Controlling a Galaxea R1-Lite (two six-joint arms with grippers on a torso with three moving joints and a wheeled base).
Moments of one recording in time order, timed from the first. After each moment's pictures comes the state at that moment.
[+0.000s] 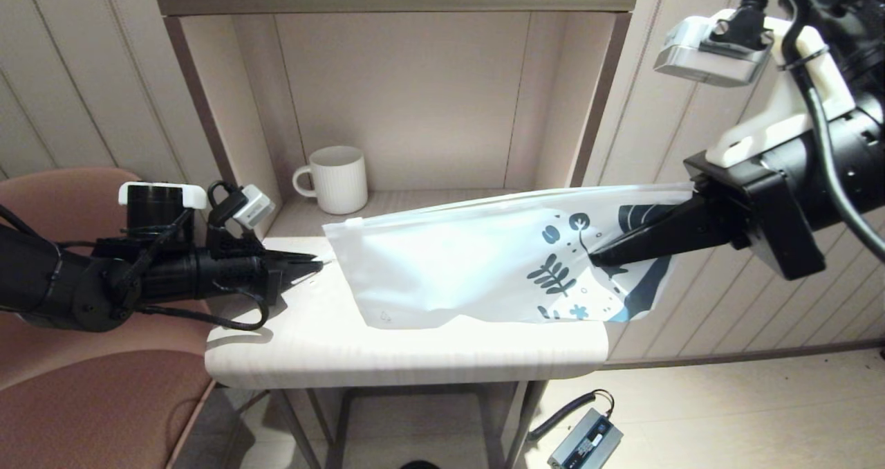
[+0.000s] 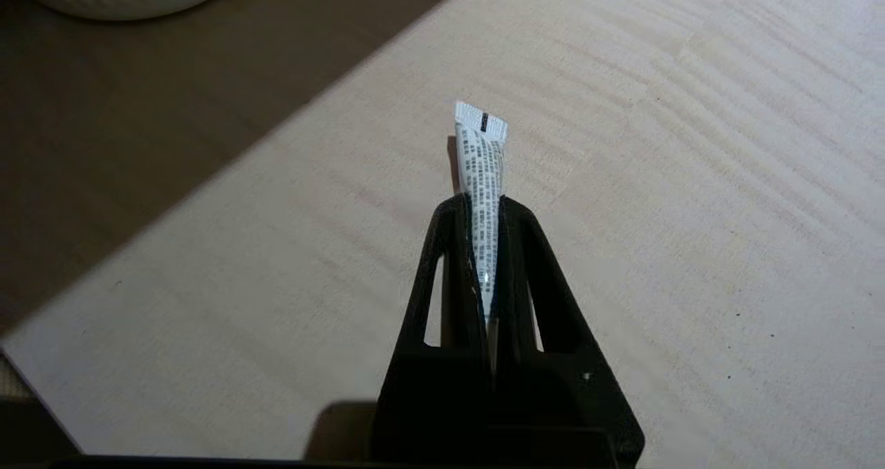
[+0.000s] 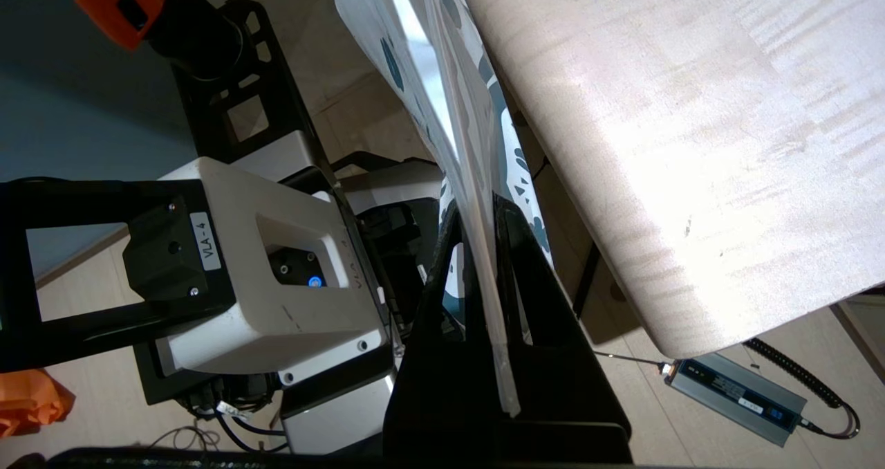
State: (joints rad) left arm -0.11 1.88 -0.92 -0.47 -0.71 0.35; right arm 0.46 1.59 -1.83 0.99 0.64 -0.32
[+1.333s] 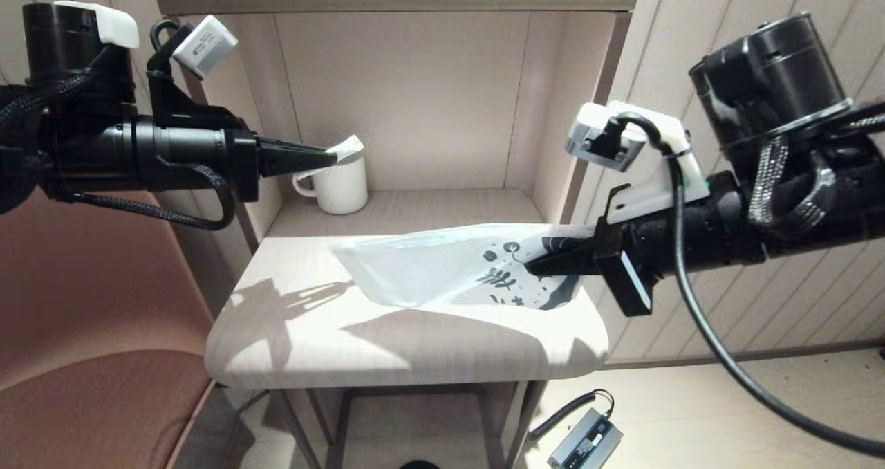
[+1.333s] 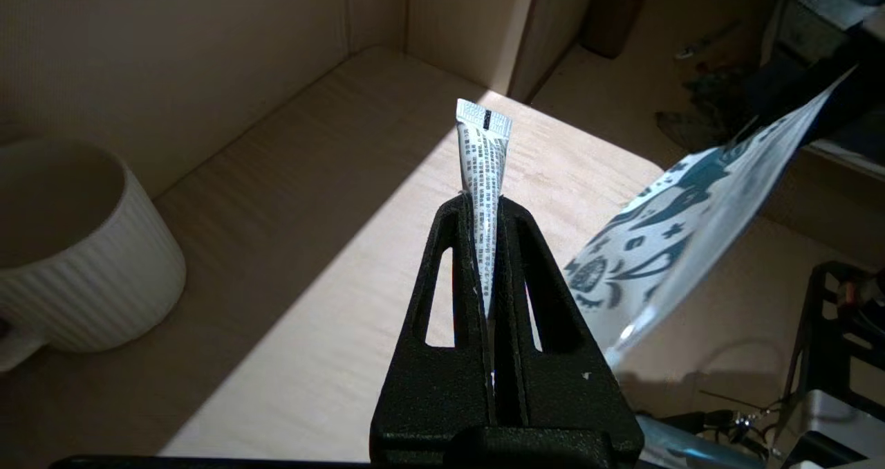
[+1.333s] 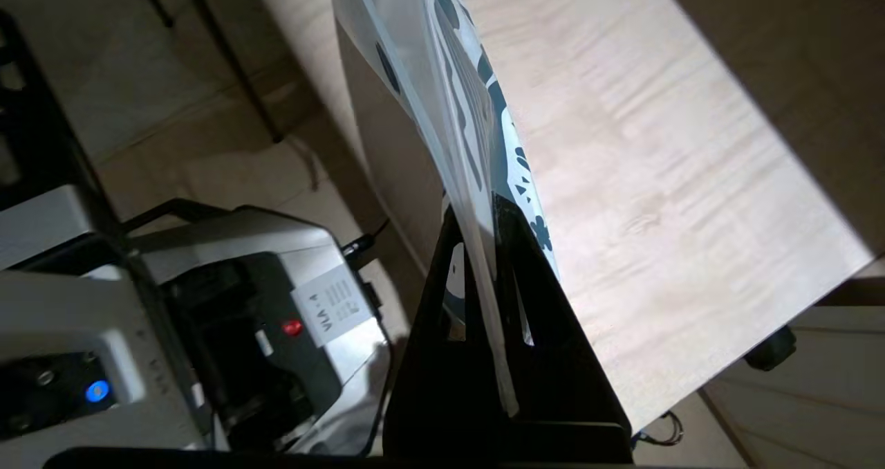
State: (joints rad) left arm -0.22 1.65 -1.35 -0.05 -0.82 0.16; right arm 0.57 1.57 -1.42 0.40 0.32 -0.32
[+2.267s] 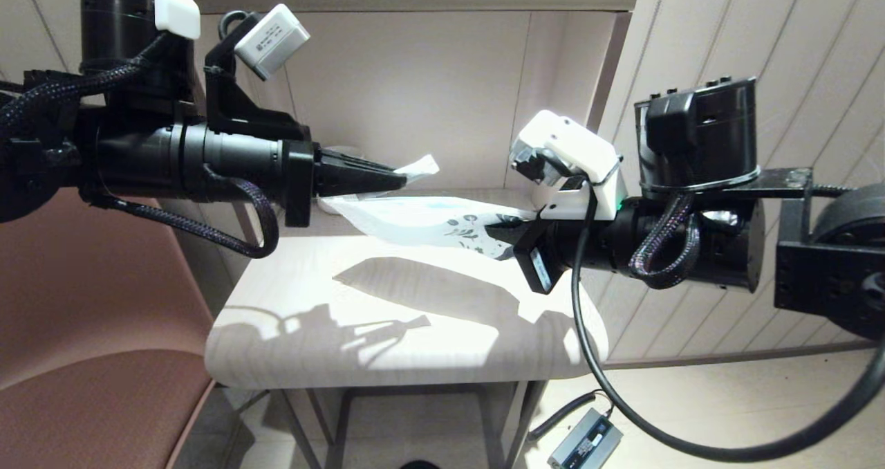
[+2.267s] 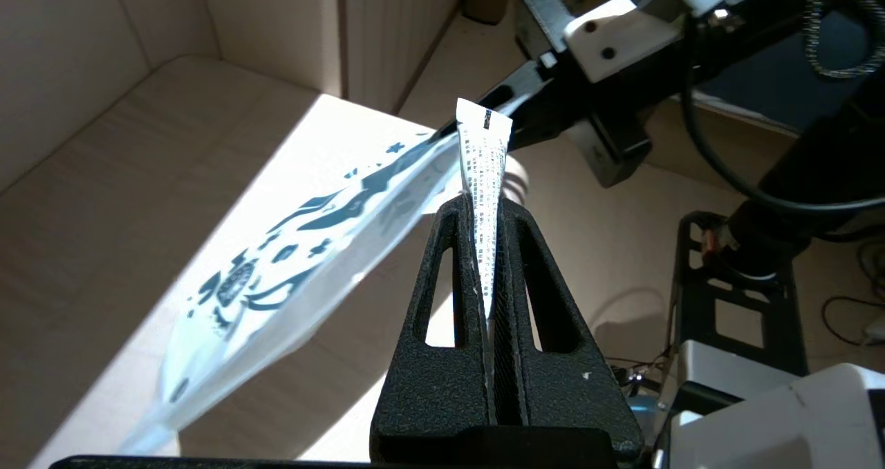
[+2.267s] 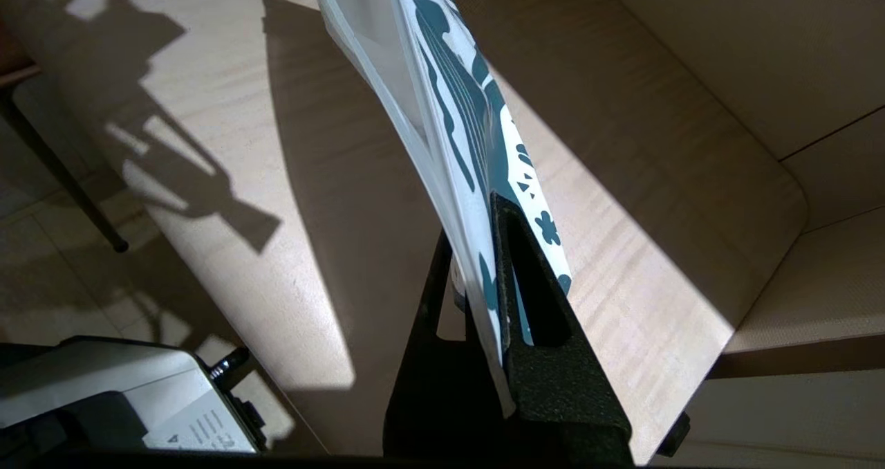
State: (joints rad) left arm -0.44 1.64 -1.38 0.04 -0.81 0.18; right arm 0.65 1.63 -1.20 -0.16 0.05 -0.33
